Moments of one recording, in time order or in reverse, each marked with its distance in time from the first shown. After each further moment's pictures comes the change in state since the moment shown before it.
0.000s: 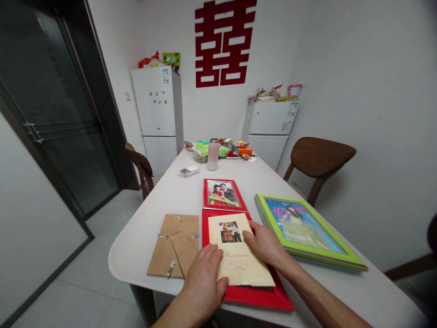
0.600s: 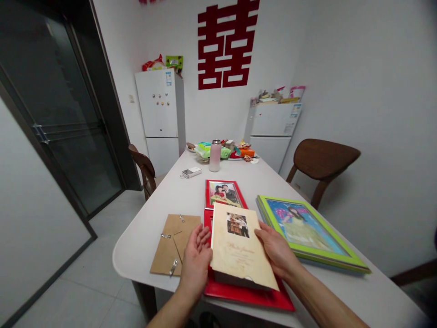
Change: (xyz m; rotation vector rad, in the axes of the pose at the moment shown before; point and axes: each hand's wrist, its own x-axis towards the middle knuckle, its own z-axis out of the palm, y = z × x) left_hand 0.016 0.001 0.000 -1.069 0.441 -0.163; right_hand -0.020 -0.024 -0.005 1.289 -0.072 0.359
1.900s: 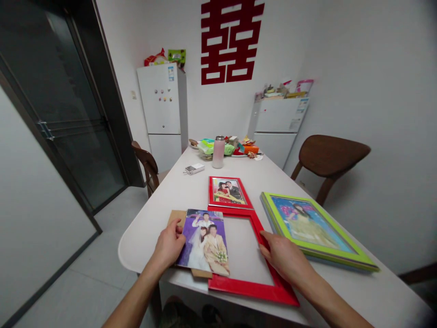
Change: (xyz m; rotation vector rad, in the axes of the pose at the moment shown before) left_hand 0.040 0.003 -0.090 0.906 0.030 0.032; right_hand -0.002 0.011 -0.035 -1.671 0.059 -0.329
